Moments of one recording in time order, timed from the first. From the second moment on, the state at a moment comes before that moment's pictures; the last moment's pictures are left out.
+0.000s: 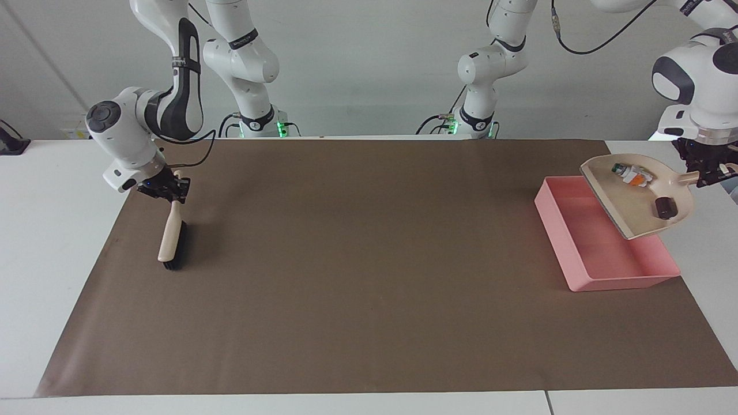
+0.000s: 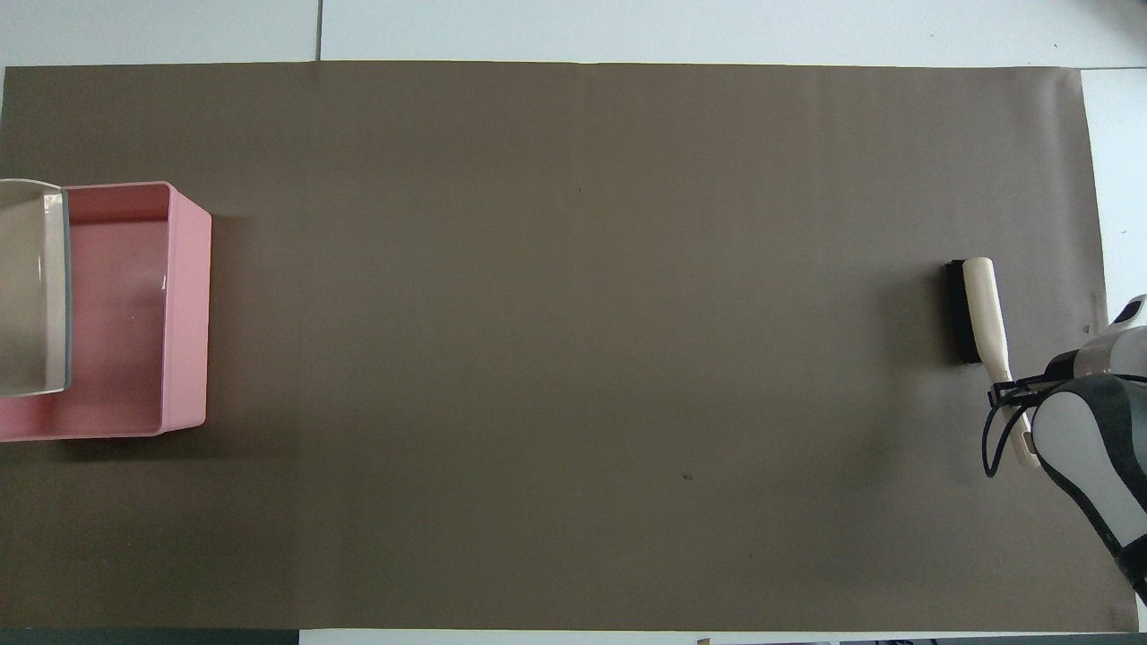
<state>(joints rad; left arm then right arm) 0.31 0.03 0.02 -1.84 0.57 2.08 1.67 -0.40 -0.08 0.08 -2.39 -0.06 2.21 -0.33</state>
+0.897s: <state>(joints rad) 0.23 0.04 0.00 -2.02 1.25 2.12 1.28 -0.37 -0.07 0.11 -2.03 -0.06 2.07 -0.19</state>
